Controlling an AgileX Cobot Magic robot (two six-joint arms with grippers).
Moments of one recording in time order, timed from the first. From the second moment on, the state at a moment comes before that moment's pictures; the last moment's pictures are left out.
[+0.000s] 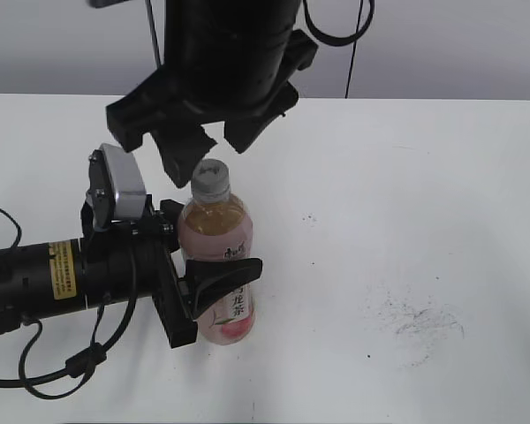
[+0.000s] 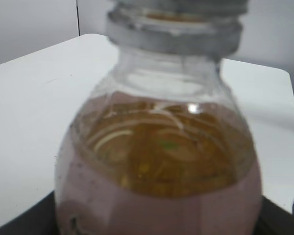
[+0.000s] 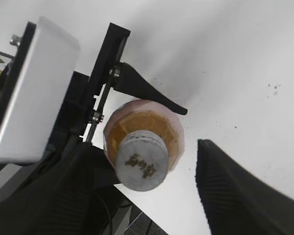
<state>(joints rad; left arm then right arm) -0.42 1.91 -0.49 0.85 -1.20 -0.25 0.91 1.88 -1.80 0.00 1.22 0.06</state>
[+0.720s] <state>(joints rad) -0.42 1.91 -0.49 0.85 -1.20 -0.25 0.91 1.89 -1.76 0.01 1.22 0.05</state>
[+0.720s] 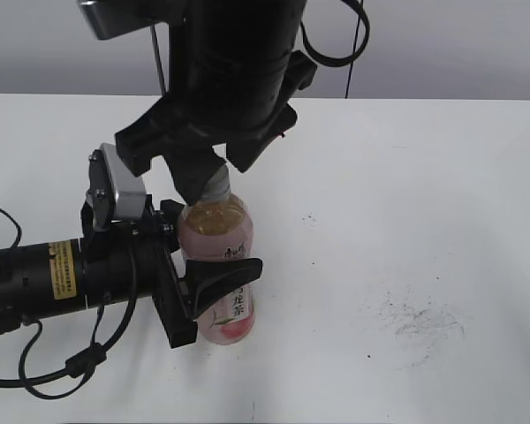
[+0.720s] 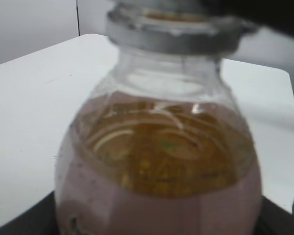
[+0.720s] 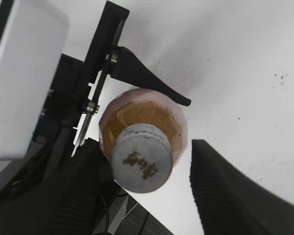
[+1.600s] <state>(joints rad) -0.42 1.91 -0.49 0.86 -1.20 -0.25 0.91 1.89 -1.76 0.01 1.22 -0.95</state>
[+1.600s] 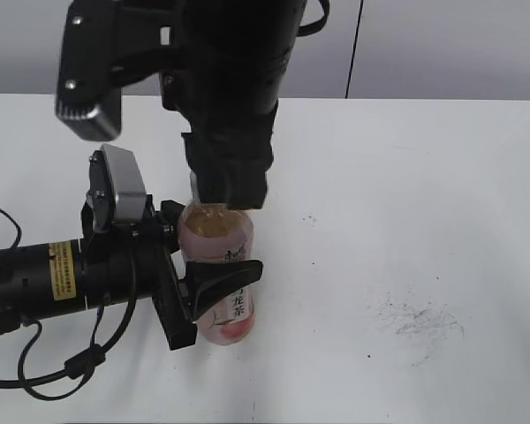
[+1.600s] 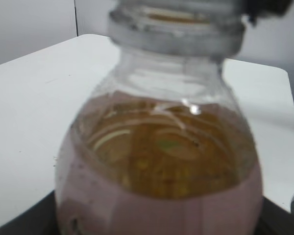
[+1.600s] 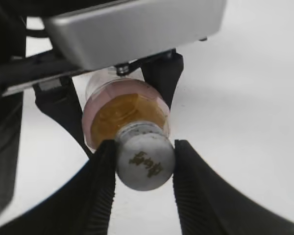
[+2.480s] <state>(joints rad) -0.42 1.91 -0.49 0.86 -1.21 -0.24 0.91 1.89 -1.77 0.04 1.22 -2.30</state>
